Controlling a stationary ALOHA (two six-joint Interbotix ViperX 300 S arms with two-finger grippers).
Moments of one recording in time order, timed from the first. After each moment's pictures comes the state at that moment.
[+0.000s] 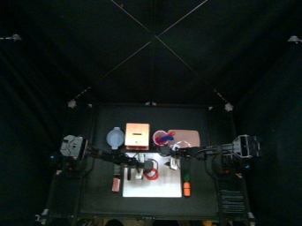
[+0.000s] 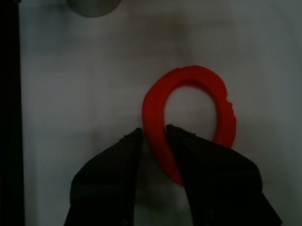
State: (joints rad) left arm -0.08 0.29 0.58 -0.31 0.03 0.33; right arm -0.10 -0.10 0.80 0.14 0.29 0.03
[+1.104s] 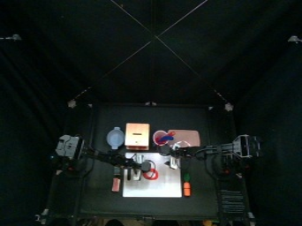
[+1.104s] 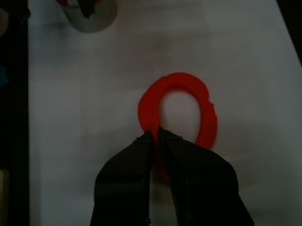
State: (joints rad) left arm -0.10 0.19 0.65 -0.28 -0.08 0.33; right arm -0.11 -0.10 0.80 0.14 0.29 0.03
